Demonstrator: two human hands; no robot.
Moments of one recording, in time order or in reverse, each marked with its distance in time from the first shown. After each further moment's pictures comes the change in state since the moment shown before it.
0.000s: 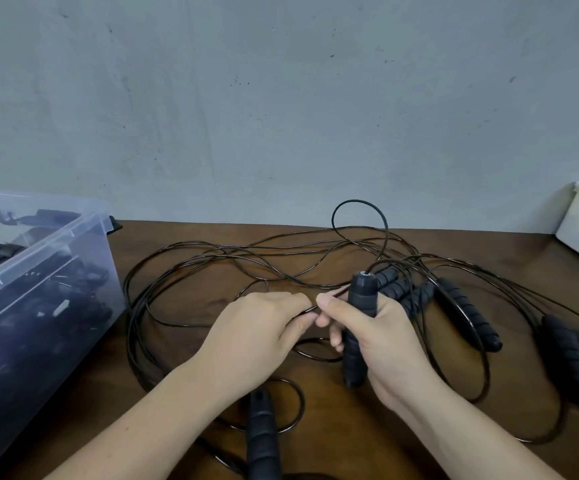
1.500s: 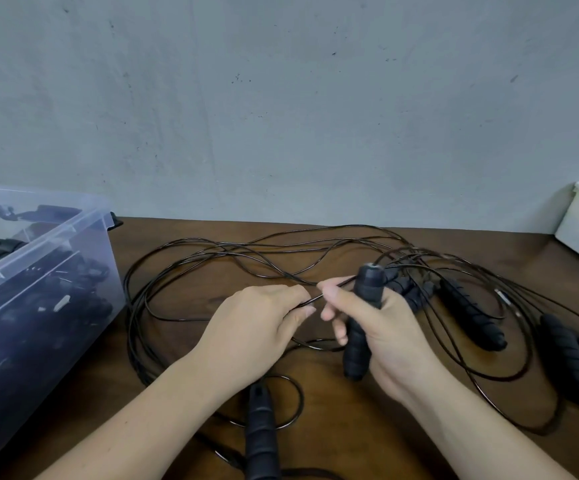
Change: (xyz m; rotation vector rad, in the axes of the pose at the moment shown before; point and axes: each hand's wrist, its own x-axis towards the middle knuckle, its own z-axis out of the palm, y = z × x) left_hand 0.000 0.002 -0.005 0.003 0.015 -0.019; right_hand 0.003 -0.006 -0.006 0.084 -0.060 0.004
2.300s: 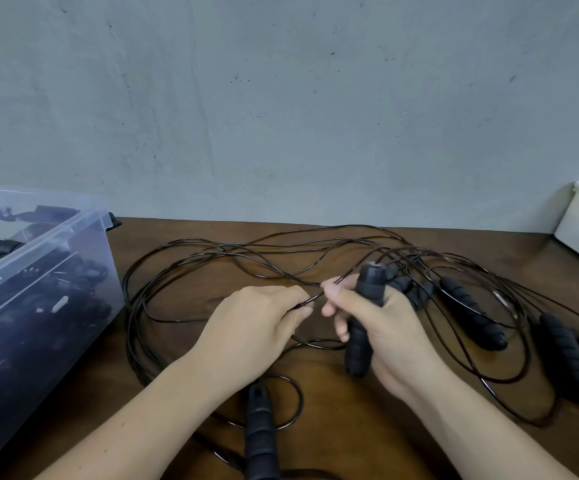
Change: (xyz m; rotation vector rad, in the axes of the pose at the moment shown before) left_hand 0.002 -0.002 0.000 -0.012 -0.018 -0.002; right_hand 0.004 0.000 -0.004 -0.005 0.012 0.005
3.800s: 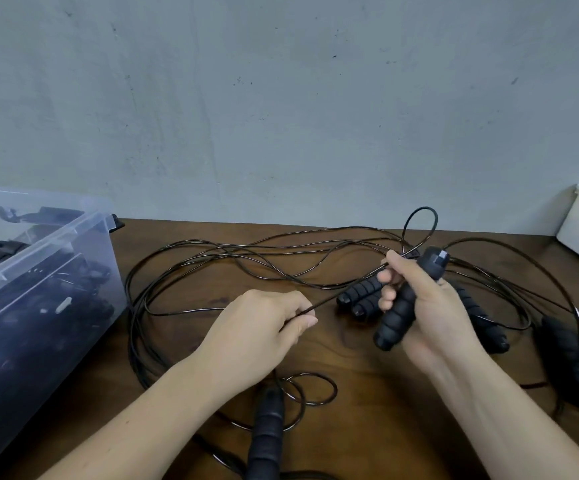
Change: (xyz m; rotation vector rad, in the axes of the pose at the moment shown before) left_hand -0.001 0.003 0.000 -0.070 -0.047 -0.094; right_hand 0.015 -0.023 -0.031 0.257 0.278 0.035
